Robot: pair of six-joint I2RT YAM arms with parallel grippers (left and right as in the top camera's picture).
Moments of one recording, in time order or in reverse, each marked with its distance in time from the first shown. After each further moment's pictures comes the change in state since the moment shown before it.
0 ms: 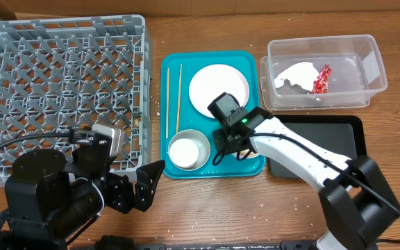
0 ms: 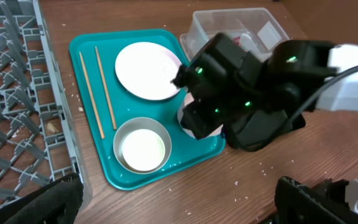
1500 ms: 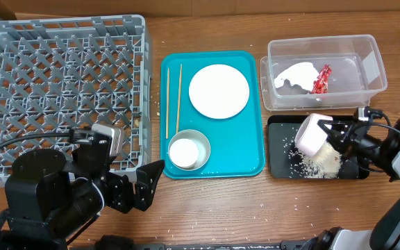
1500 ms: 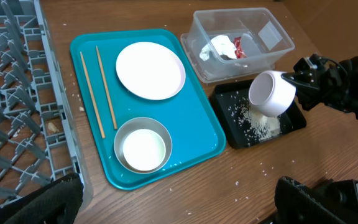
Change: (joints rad) left arm 0.000 0.000 0.000 0.000 -0.003 0.000; right arm -1.243 -0.196 -0.427 0.116 -1.414 -0.245
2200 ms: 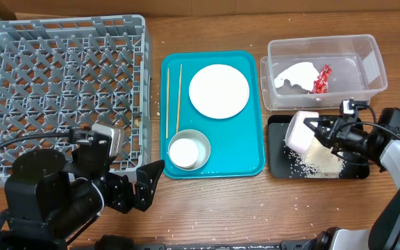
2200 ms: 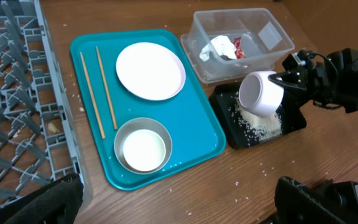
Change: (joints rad) left arm 0.000 0.000 0.000 0.000 0.000 0.000; right arm 0.120 0.001 0.000 0.098 0.079 0.069
